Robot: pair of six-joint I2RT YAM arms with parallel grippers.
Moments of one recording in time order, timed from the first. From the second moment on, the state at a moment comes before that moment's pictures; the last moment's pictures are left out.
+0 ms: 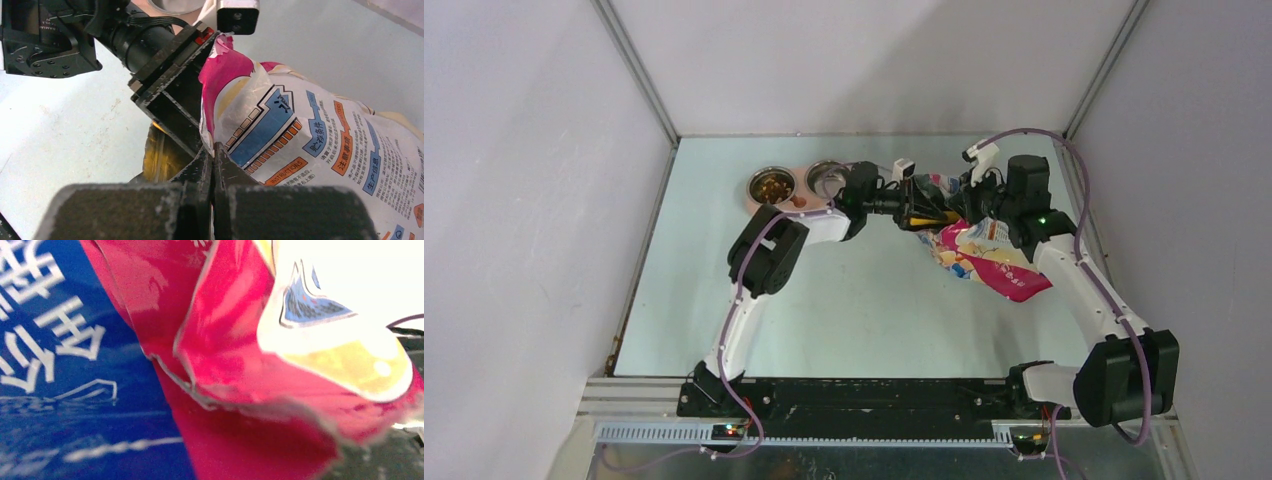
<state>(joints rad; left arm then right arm) -0.64 2.32 1.58 0.65 0.98 -1.51 0.19 1.26 1.02 -0.24 -0.49 -0.16</state>
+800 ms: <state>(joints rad) -0.48 2.04 1.32 0.69 1.06 -1.46 0.07 1.26 1.02 -0.22 -0.57 -0.12</state>
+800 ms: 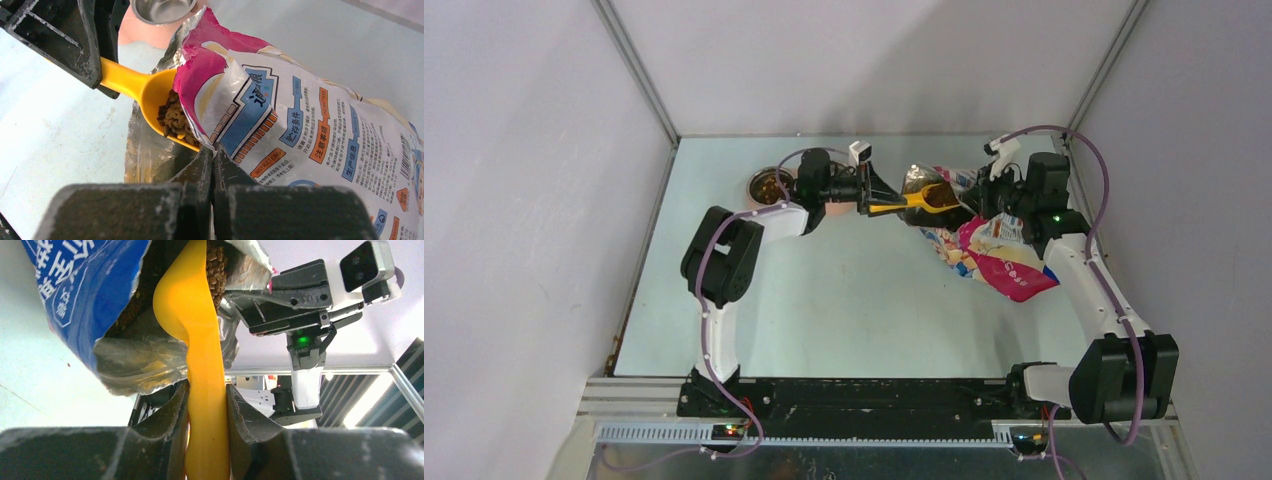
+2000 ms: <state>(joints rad) -0.50 2.04 1.26 0.71 1.08 -1.47 0.15 1.31 1.02 -0.20 -0.54 -0.06</state>
